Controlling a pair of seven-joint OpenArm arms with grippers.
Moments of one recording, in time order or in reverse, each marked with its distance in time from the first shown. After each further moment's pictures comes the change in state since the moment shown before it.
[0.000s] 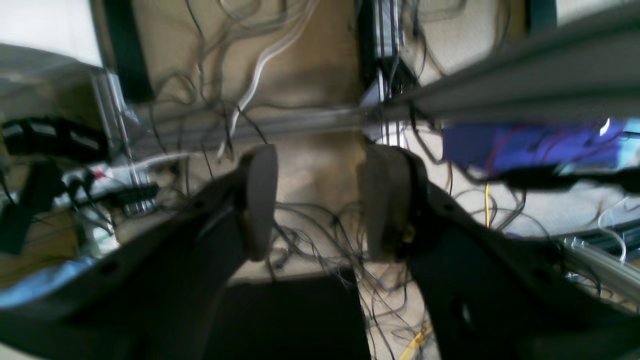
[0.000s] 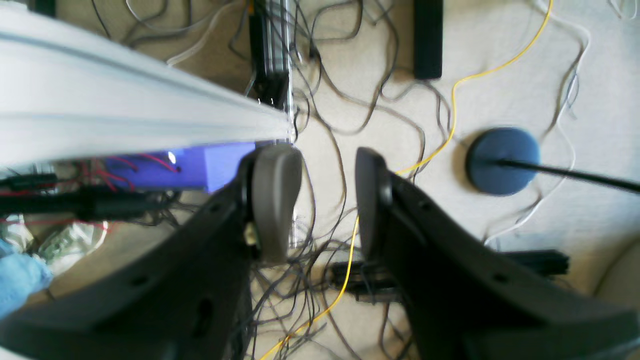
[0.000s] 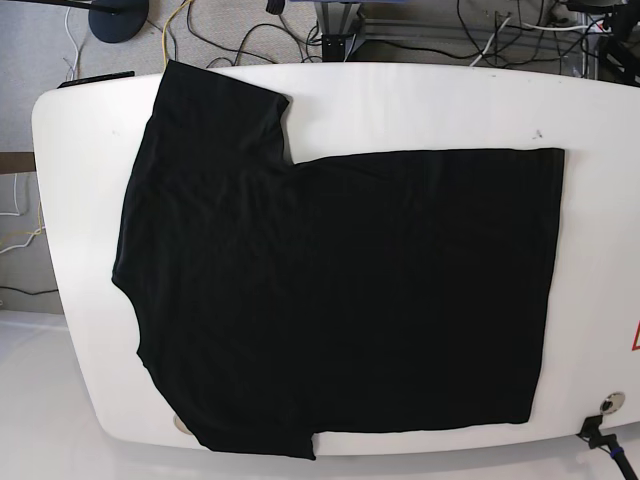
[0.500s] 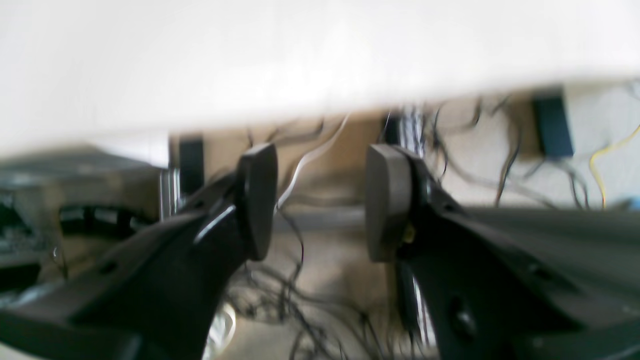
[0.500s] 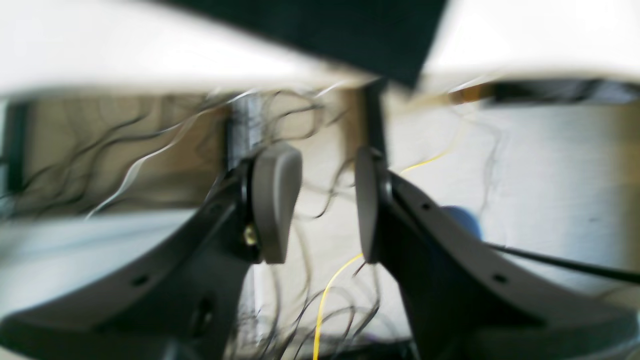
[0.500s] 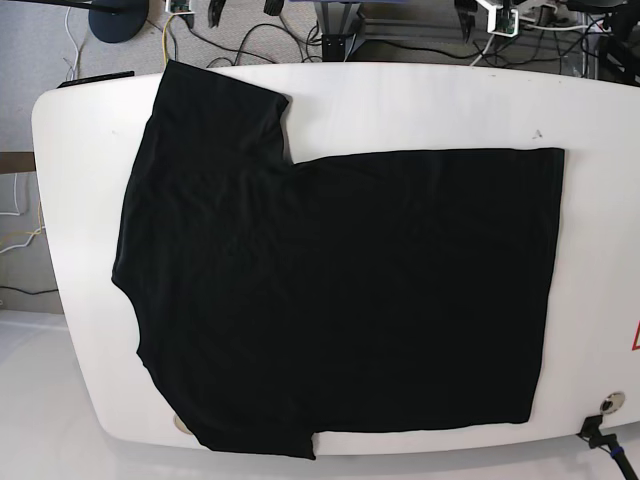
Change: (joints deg) left arm -7.2 -0.1 -4.5 9.0 0.0 -0.1 0.2; right arm 5.2 -0.2 7.0 6.8 0.0 0.6 2.9
